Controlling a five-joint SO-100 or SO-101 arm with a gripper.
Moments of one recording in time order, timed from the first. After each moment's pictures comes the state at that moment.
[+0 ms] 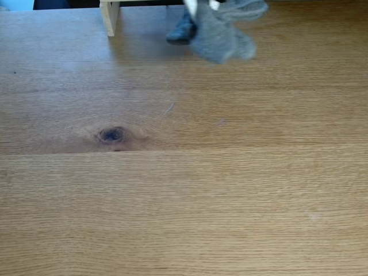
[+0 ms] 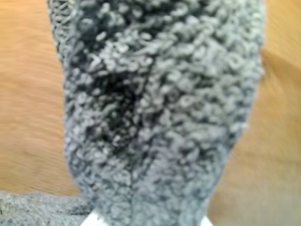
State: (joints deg) arm -11.6 125.9 139.9 56.3 -1.1
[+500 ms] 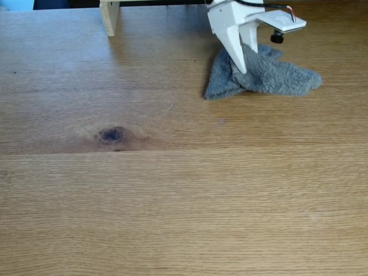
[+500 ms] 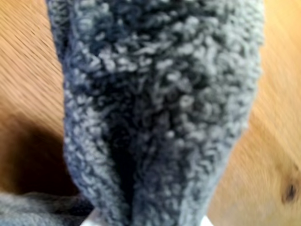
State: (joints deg) arm -22.9 79.1 139.9 -3.1 -12.7
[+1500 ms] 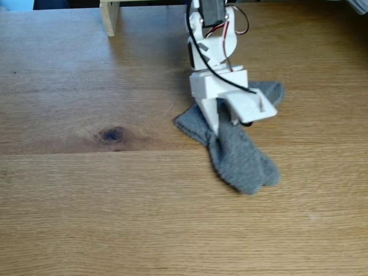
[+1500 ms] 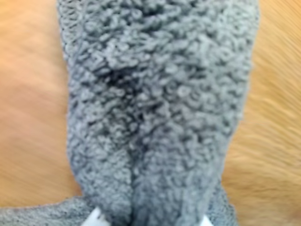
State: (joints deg) arm -5.8 40.4 85.9 21.3 -6.5
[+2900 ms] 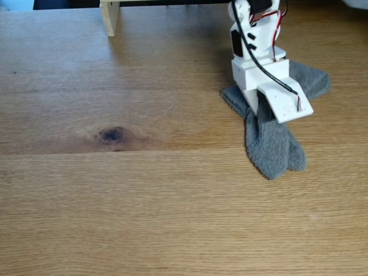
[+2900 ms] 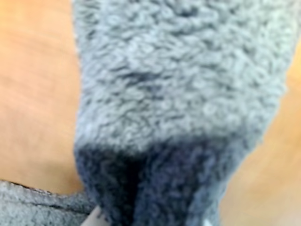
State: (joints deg) arm -18.5 39.0 75.9 42.3 13.8
